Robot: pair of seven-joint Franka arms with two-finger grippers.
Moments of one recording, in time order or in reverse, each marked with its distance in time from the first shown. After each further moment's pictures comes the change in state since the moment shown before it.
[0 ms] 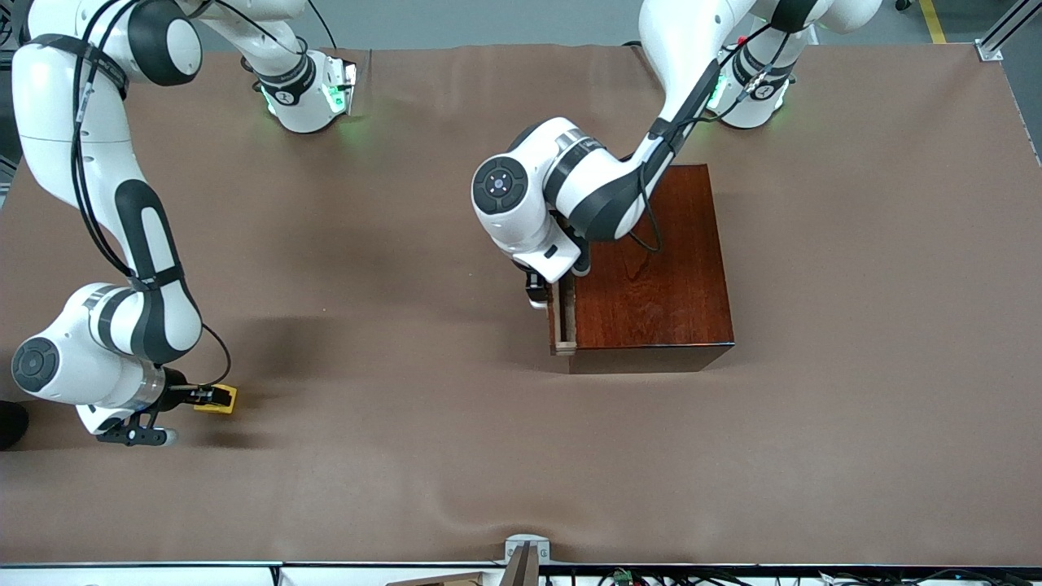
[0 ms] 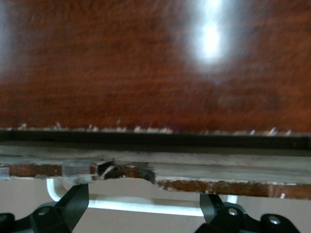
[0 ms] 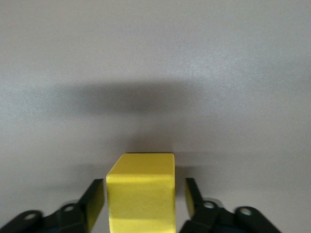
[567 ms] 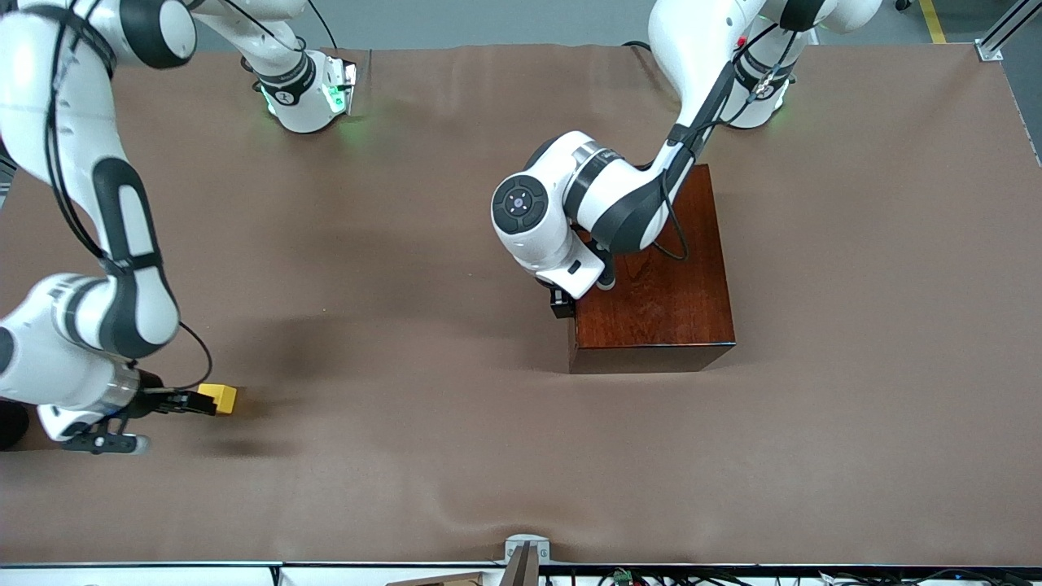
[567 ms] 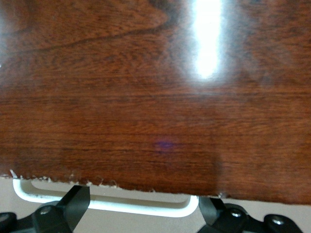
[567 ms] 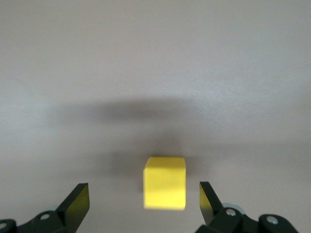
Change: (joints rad) left arm -0.001 0.000 0.061 0.001 0.010 -0.016 0.015; right arm 0.003 -0.135 0.014 0.053 0.002 -0.125 0.013
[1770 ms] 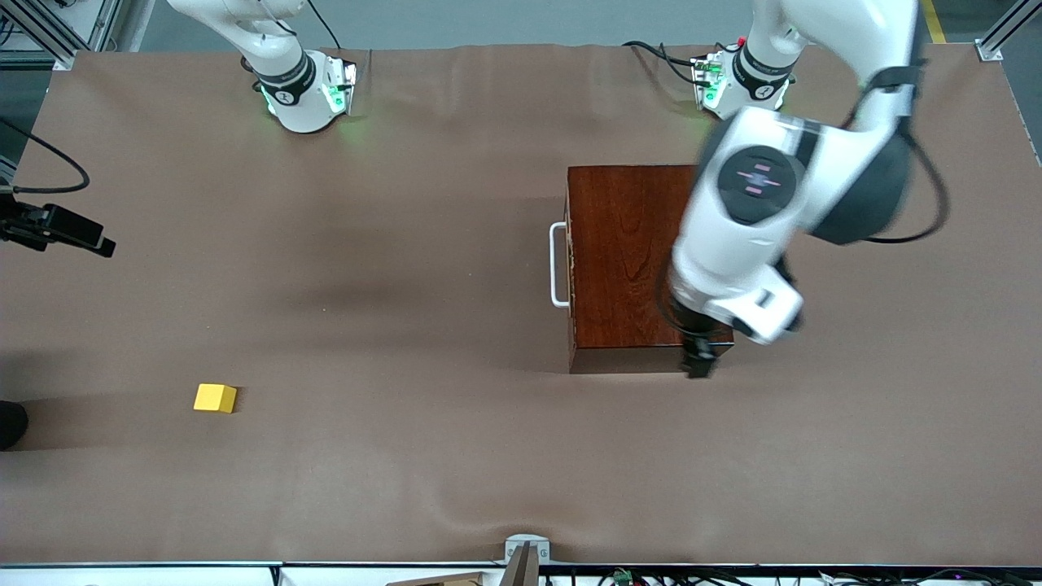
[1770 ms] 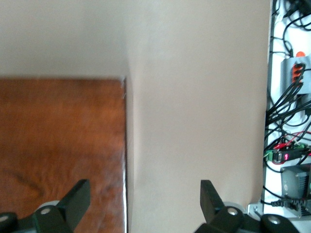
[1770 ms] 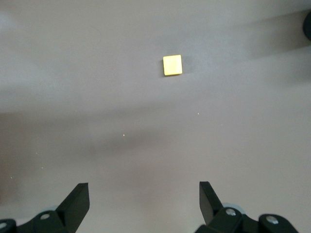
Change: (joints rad) left arm 0.316 -0.199 0.032 0.045 0.016 0.038 0.417; right arm 0.044 -0.554 0.012 -0.020 -0.088 -0.636 0.210
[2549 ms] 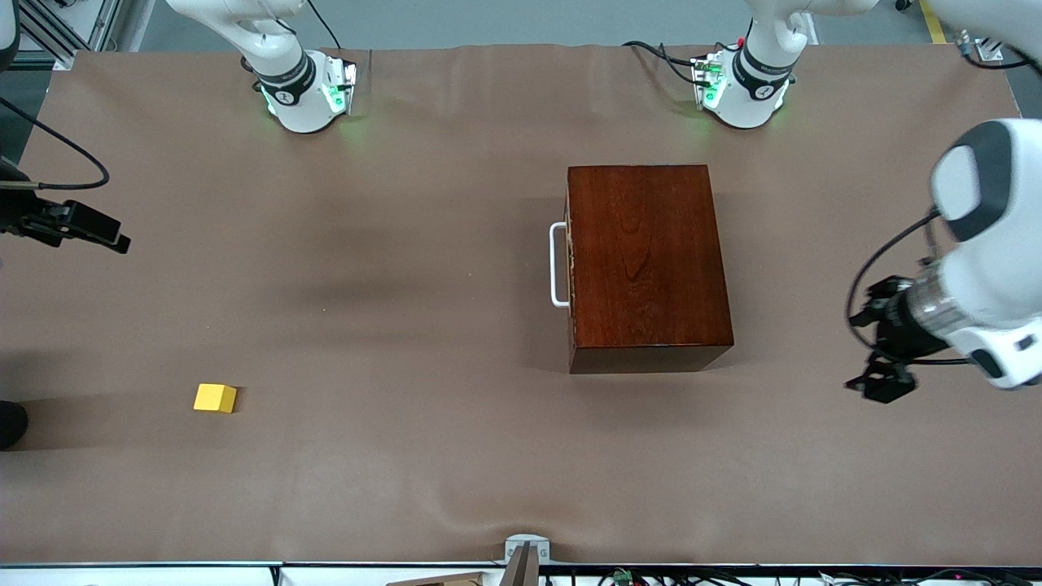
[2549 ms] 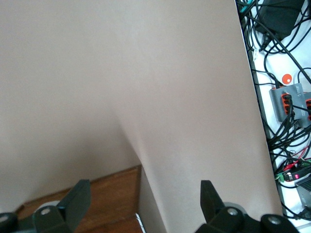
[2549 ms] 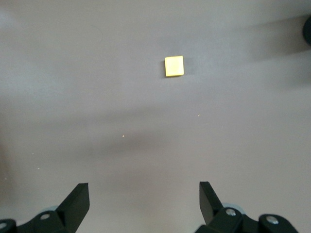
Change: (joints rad) left arm 0.327 -0.131 -0.001 -0.119 -0.117 -0.006 0.668; right arm 0.032 -0.034 -0.005 -0.057 -0.026 0.057 -0.013
